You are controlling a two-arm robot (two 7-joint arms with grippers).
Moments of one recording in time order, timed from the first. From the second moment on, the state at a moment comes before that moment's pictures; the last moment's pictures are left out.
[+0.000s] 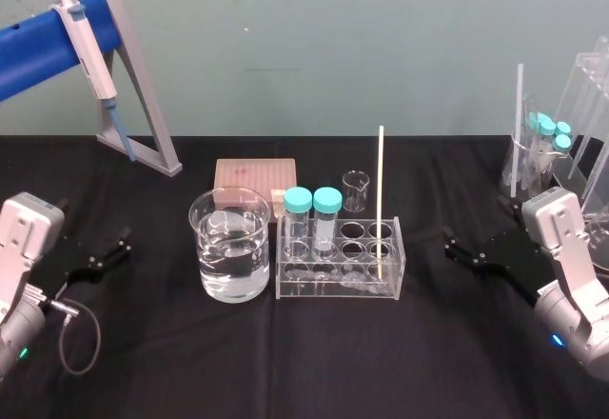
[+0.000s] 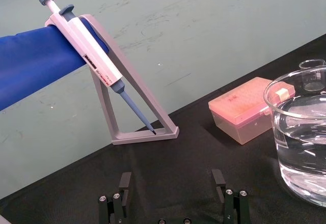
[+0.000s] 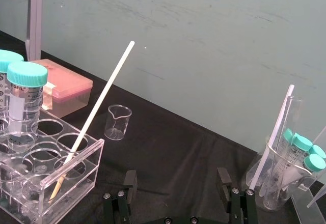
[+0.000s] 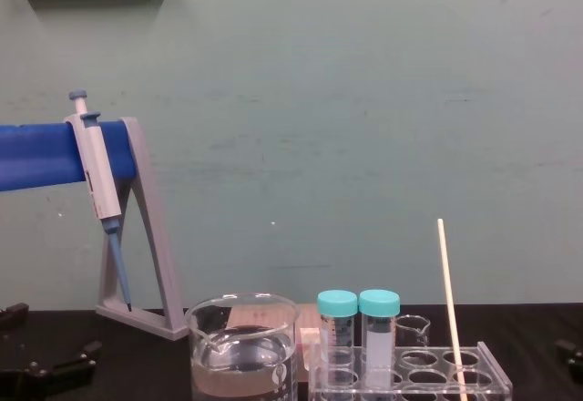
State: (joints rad) left arm -0.20 0.60 0.45 -1.41 -0.25 -0.12 0.03; right arm 0.20 0.60 -0.45 -1.41 0.25 -0.12 -0.03
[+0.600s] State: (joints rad) left arm -0.20 0.60 0.45 -1.41 -0.25 -0.12 0.03; right arm 0.20 0.60 -0.45 -1.41 0.25 -0.12 -0.03
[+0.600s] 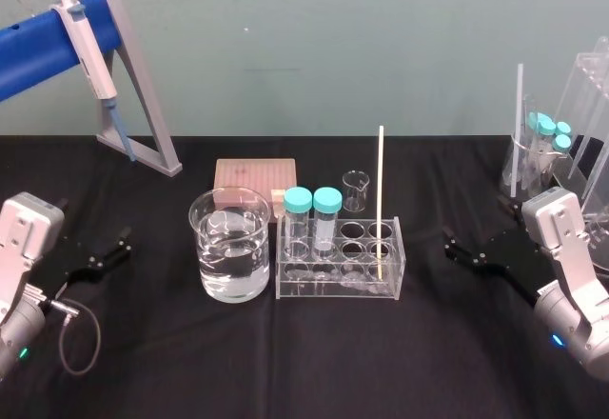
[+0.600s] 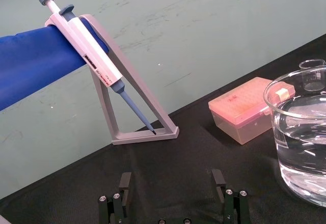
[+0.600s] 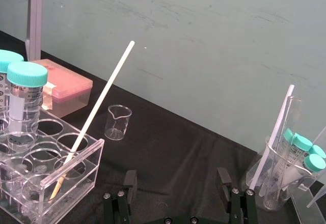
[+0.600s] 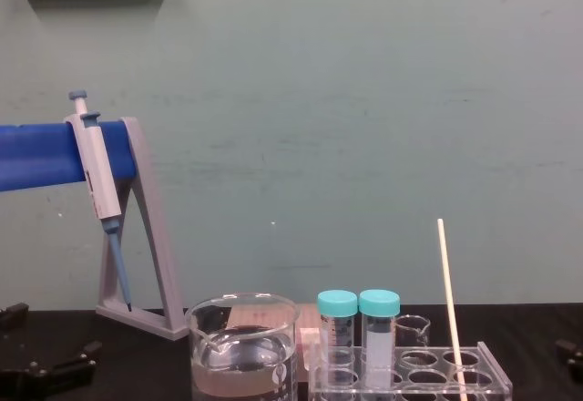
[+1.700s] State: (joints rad) left arm -0.20 0.60 0.45 -1.41 -0.25 -0.12 0.03; right arm 0.21 0.62 -0.33 -1.49 0.47 -0.07 0.18
